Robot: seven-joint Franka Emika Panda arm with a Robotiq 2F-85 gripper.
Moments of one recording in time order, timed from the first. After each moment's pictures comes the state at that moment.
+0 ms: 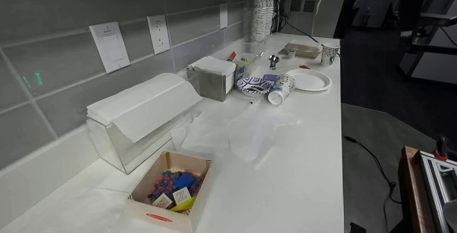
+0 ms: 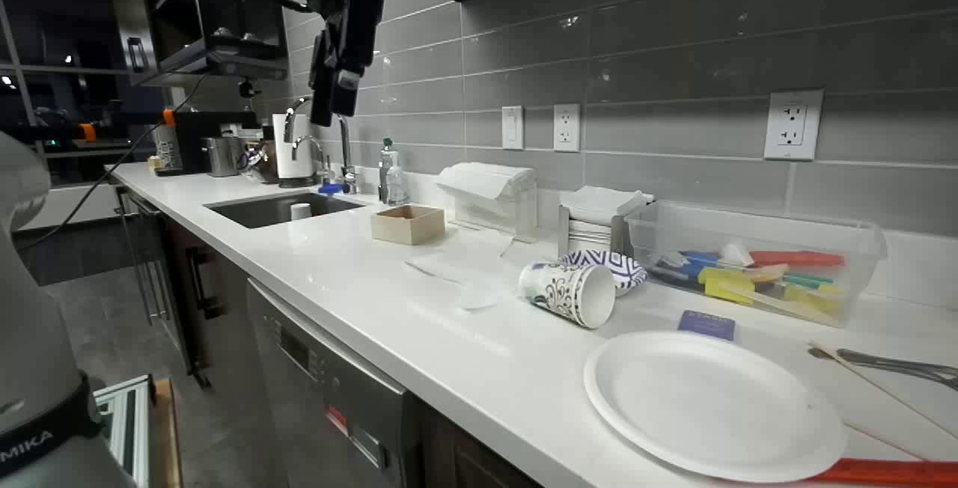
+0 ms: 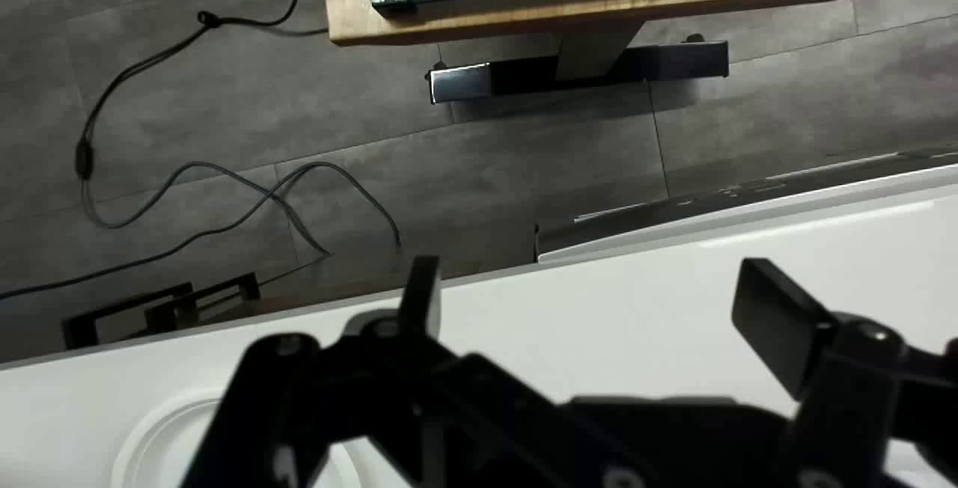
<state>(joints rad) -0.11 -0.61 -0.06 -2.33 -0.16 1.48 -0.05</state>
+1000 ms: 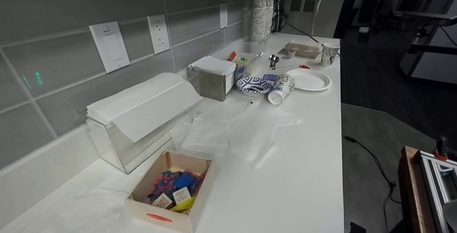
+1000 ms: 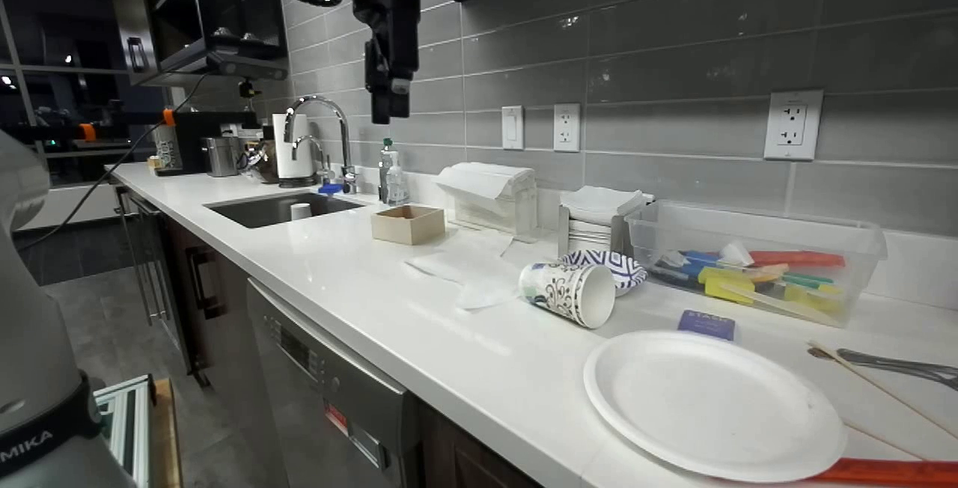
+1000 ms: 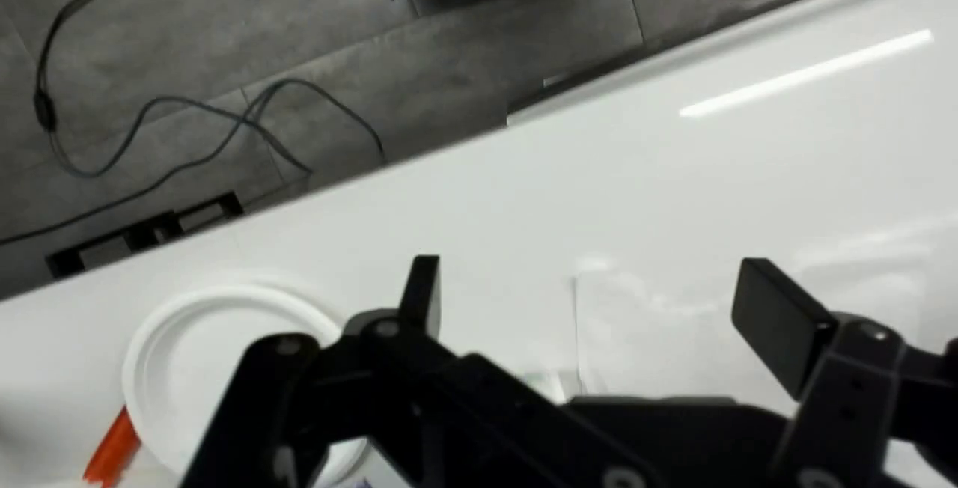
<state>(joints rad) -0.10 -0.53 -0.04 -2.29 -0.10 1.70 0.10</state>
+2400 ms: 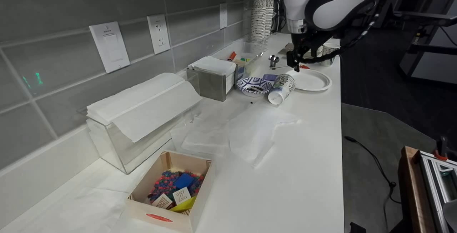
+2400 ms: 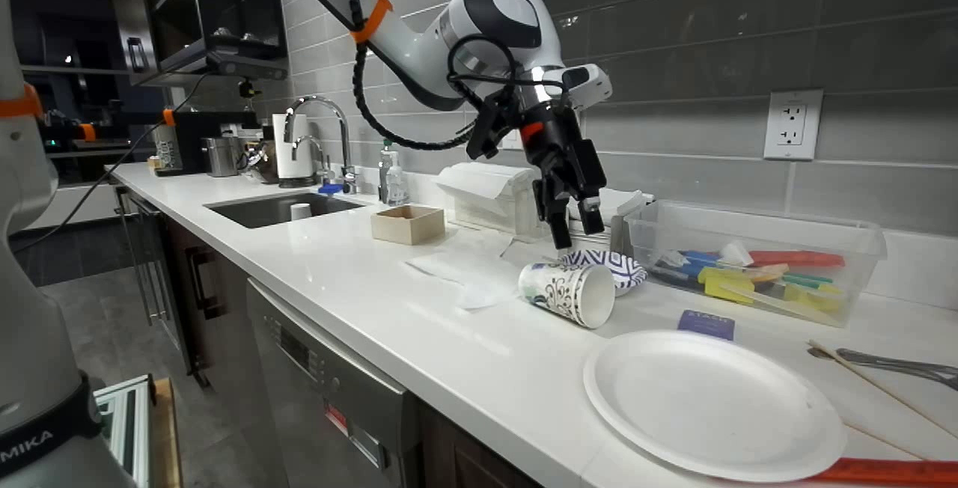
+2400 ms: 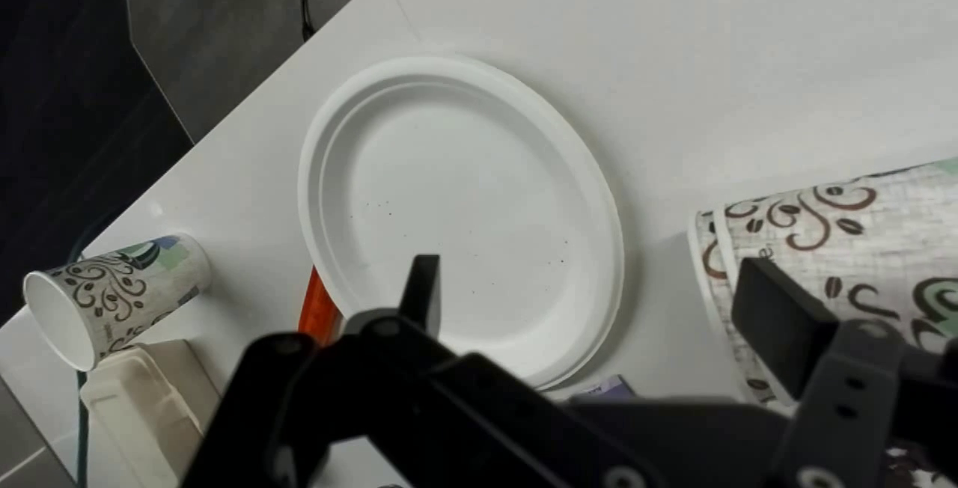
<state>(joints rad) -0.16 0.13 -0.08 -2.04 -0.58 2.08 0.50</state>
